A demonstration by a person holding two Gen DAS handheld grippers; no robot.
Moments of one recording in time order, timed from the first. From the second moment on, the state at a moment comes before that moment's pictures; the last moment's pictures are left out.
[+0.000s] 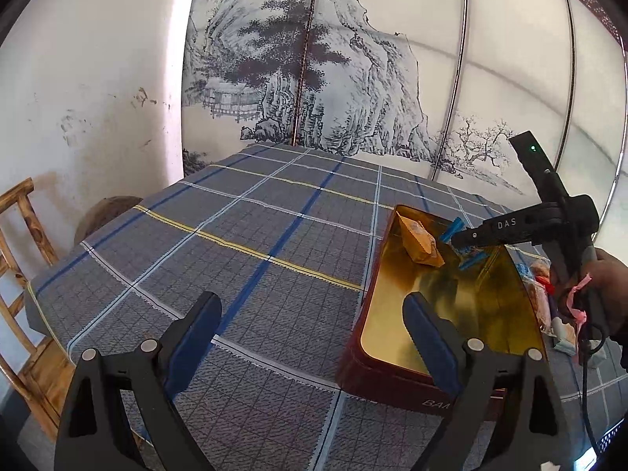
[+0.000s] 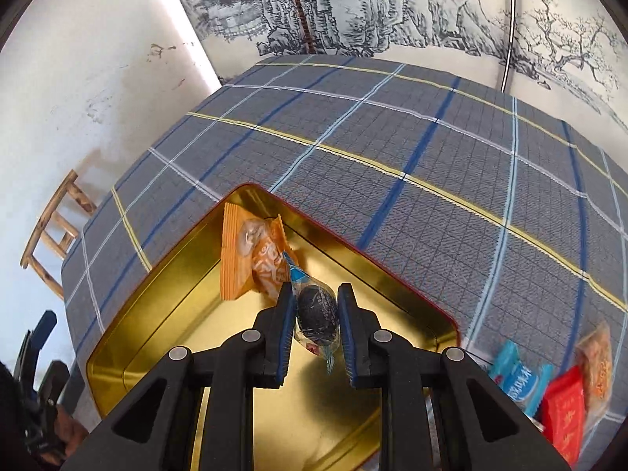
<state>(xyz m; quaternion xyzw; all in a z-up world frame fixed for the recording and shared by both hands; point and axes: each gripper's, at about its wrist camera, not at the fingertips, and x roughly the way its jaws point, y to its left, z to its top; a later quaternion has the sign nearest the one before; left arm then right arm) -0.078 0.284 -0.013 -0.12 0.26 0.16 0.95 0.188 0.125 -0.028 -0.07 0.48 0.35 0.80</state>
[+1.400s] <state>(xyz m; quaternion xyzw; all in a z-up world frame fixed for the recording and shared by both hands) 0.107 0.019 0.010 0.11 0.46 -0.22 0.85 0.054 -0.244 -0.054 0.04 0.36 0.17 0.91</state>
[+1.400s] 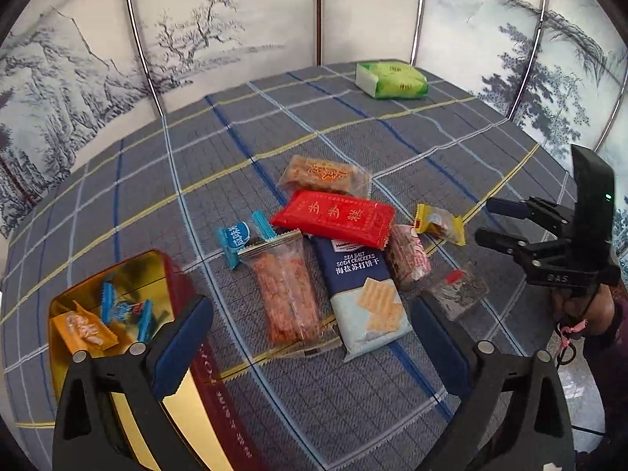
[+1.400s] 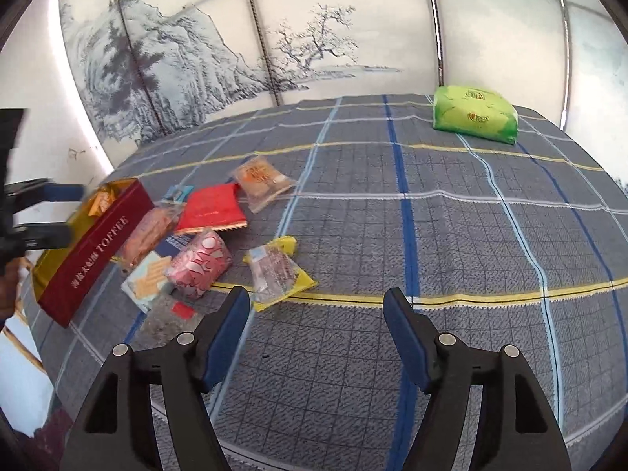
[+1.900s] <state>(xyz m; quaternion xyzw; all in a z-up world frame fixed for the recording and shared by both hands) 0.162 0.019 -0.043 0.11 0.55 -0.18 0.80 0.047 -0.248 -0.045 0.05 0.33 0.19 0.92</state>
